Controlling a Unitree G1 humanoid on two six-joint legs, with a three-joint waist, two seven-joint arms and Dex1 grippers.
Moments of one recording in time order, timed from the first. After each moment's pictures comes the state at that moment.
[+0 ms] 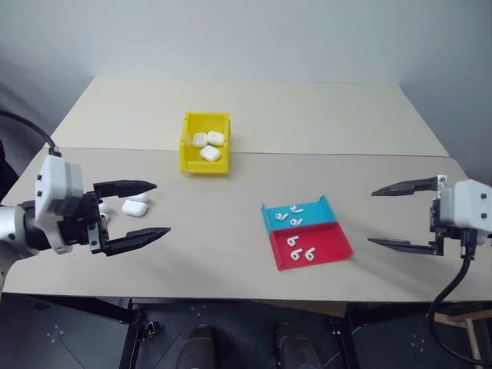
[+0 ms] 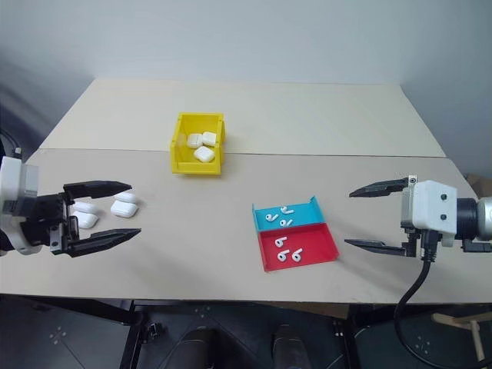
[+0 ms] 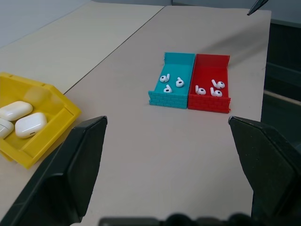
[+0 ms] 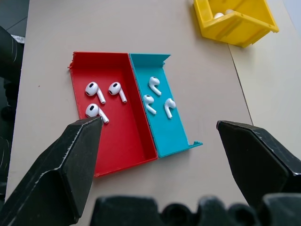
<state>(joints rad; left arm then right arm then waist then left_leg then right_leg) -0.05 1.00 0.53 -0.46 -0.79 0.57 -1.15 -0.14 -1.09 -0.37 -0.23 0.44 0.05 1.37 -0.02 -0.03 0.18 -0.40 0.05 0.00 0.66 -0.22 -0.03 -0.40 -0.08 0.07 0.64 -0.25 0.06</state>
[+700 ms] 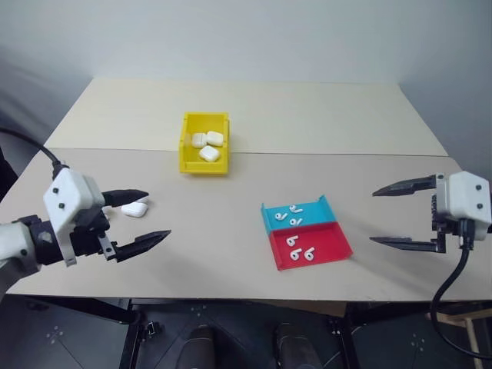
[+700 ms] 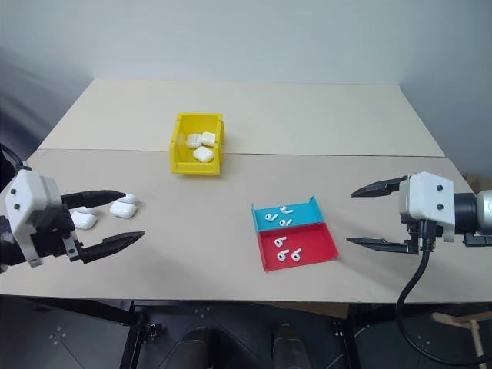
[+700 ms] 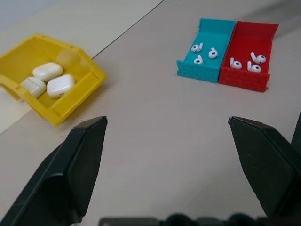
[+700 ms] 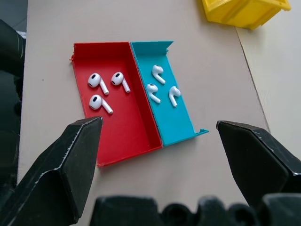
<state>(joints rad) 0.10 1.02 0.61 -0.69 -0.76 0.79 -0.87 -0.18 -1.15 -0.33 -0.21 0.46 0.18 1.37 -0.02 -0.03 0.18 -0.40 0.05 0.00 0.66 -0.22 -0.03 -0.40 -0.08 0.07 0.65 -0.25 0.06</state>
